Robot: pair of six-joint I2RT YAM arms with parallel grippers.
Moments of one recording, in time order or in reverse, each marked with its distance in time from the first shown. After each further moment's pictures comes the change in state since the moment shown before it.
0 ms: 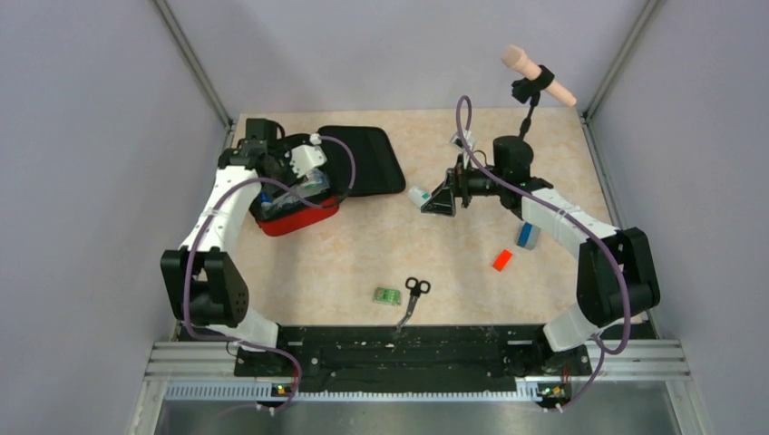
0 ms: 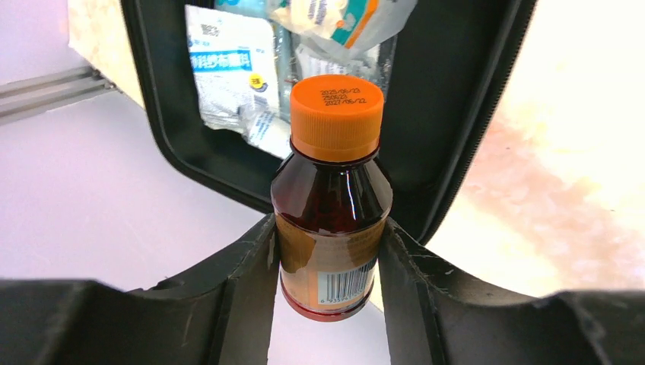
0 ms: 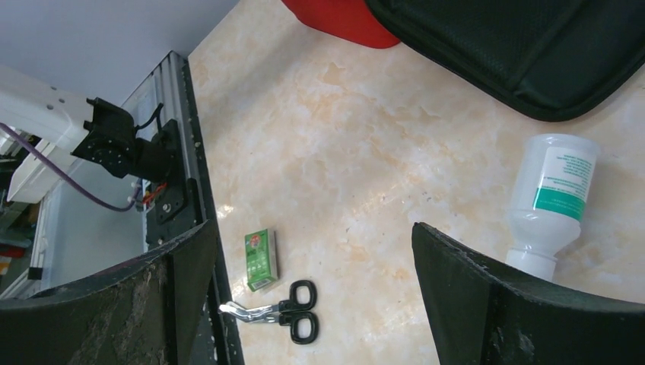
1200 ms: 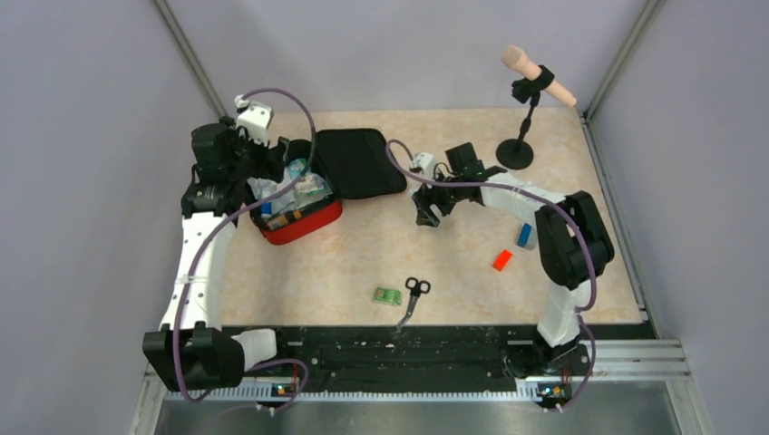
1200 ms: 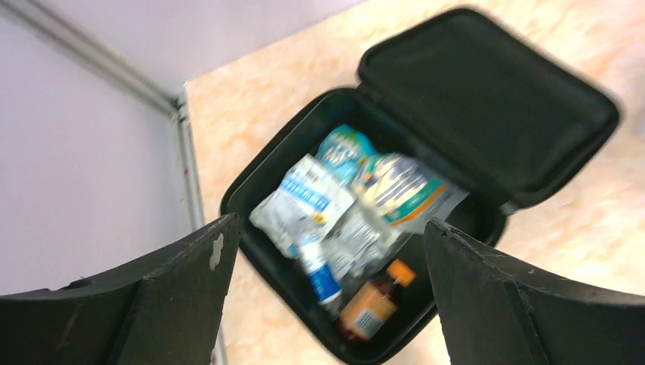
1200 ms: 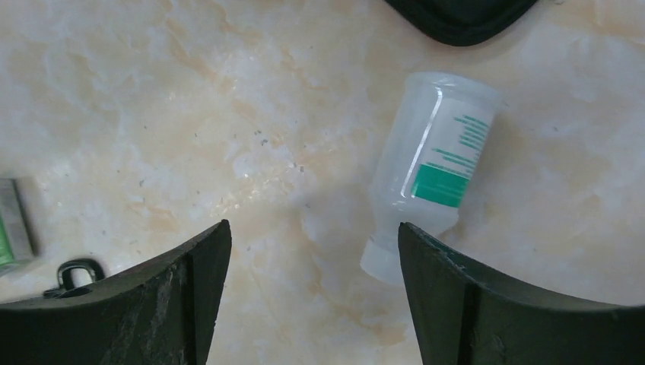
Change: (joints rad) left arm 0.126 -0.349 -0.188 0.436 0.212 -0.638; right arm 0.119 0.291 0.238 -0.327 0.433 -0.504
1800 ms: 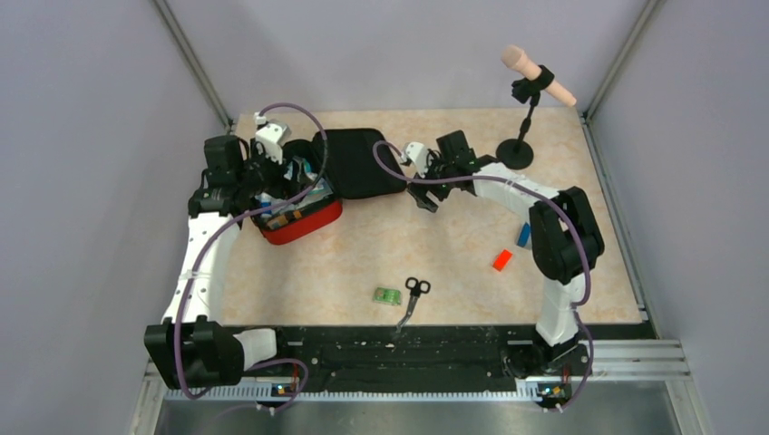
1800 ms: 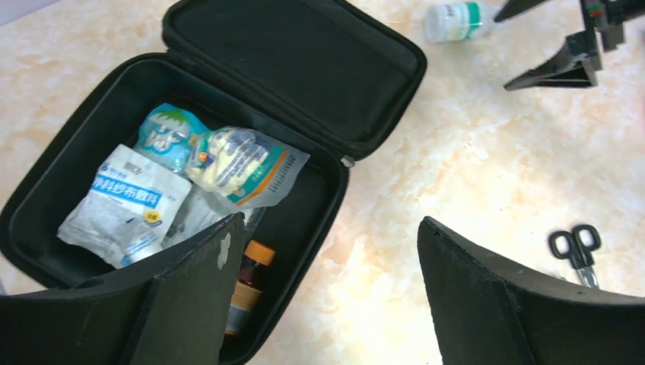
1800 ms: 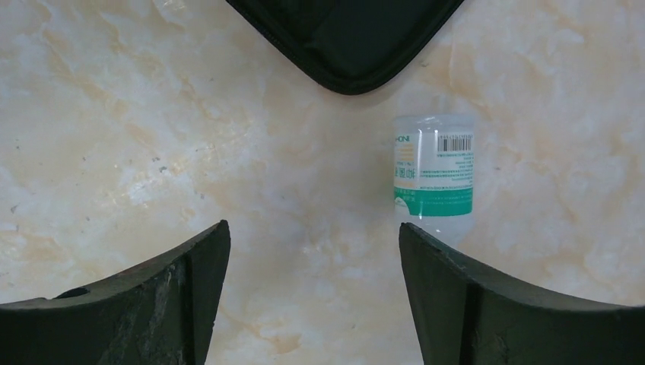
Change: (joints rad) left arm -0.008 -0.013 -0.064 -0.106 0.364 -0.126; right arm 0.064 0.082 0.141 -0.037 0.235 -0.174
